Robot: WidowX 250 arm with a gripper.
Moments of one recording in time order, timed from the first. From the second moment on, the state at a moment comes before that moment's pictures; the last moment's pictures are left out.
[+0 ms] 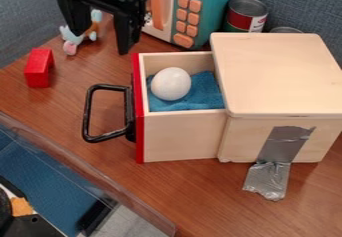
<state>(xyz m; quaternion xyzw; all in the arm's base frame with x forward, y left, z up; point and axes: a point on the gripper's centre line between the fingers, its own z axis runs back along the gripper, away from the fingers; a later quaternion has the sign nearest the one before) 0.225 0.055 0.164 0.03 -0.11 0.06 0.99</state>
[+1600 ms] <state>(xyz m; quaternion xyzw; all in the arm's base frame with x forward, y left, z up) 0.288 0.019 0.117 0.02 -0.10 0.00 0.99</state>
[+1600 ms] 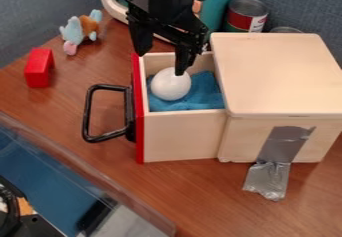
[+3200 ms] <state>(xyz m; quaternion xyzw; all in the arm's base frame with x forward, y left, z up) 0.307 0.004 0.079 0.05 -0.10 -0.03 0.99</state>
